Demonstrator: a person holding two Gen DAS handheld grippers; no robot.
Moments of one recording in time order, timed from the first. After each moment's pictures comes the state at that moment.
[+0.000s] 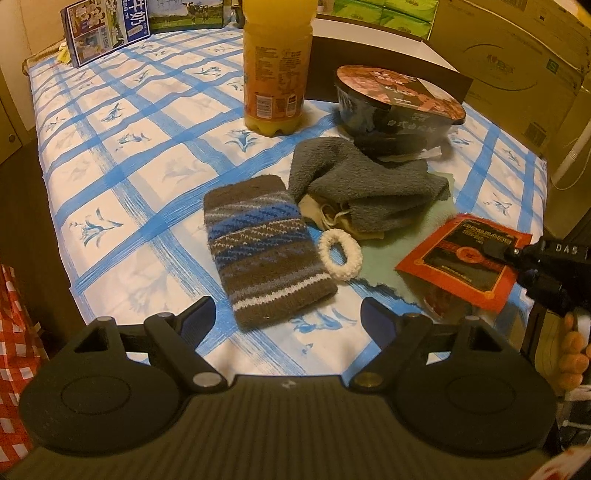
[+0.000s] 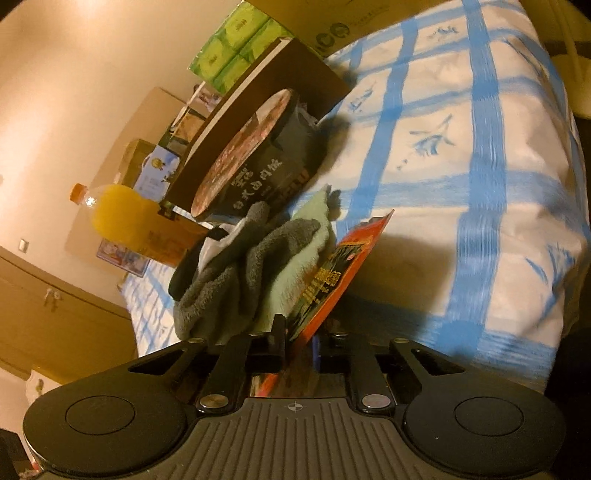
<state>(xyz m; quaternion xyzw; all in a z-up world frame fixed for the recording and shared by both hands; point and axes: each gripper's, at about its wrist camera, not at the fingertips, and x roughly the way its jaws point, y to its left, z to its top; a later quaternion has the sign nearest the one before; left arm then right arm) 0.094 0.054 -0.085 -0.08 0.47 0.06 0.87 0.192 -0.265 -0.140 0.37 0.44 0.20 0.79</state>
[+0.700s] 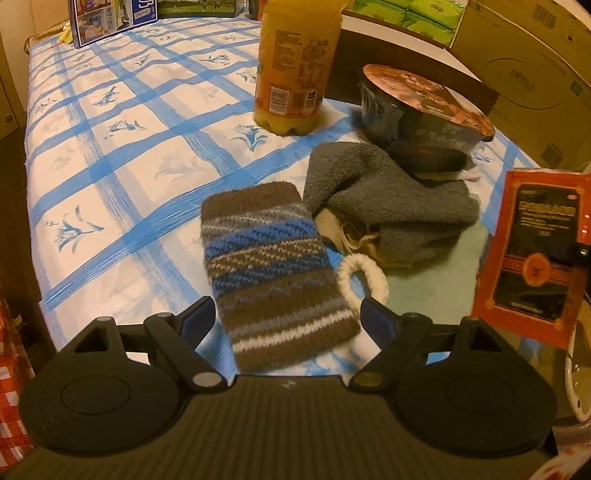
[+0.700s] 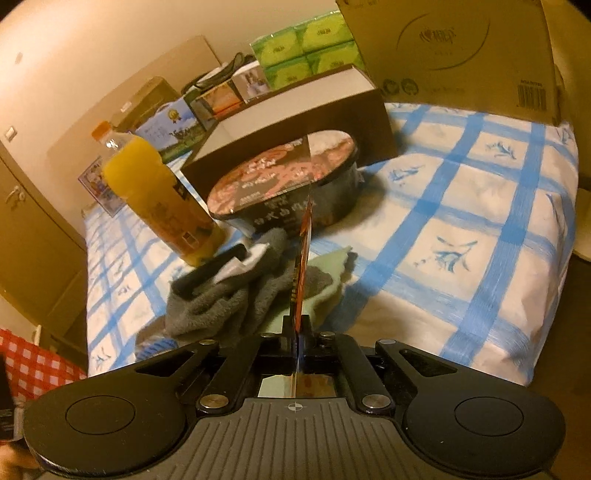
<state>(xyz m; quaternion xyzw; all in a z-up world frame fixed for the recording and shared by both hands) 0.130 0.077 -0.117 -0.11 0.47 0.07 0.87 0.210 -0.235 -0.073 0.17 0.43 0.22 0.86</state>
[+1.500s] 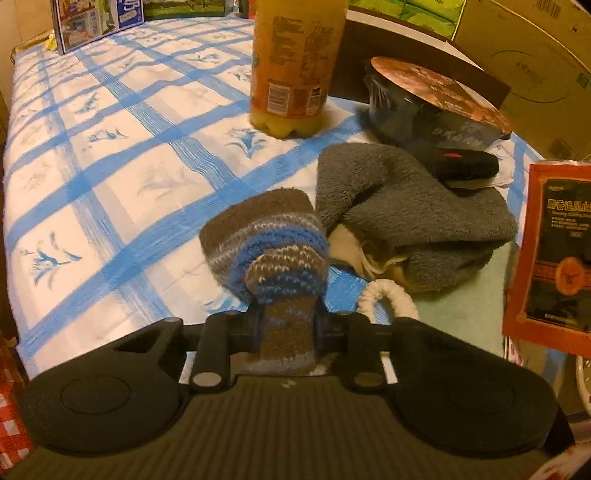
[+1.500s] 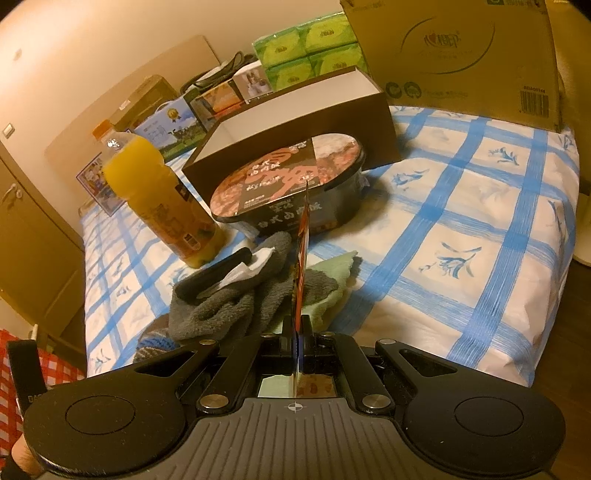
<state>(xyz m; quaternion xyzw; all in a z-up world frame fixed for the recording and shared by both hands) 0.161 0.090 -0.142 -0.10 0.47 0.05 0.88 0.212 -0.229 -0.067 0.16 0.43 0.22 0.86</state>
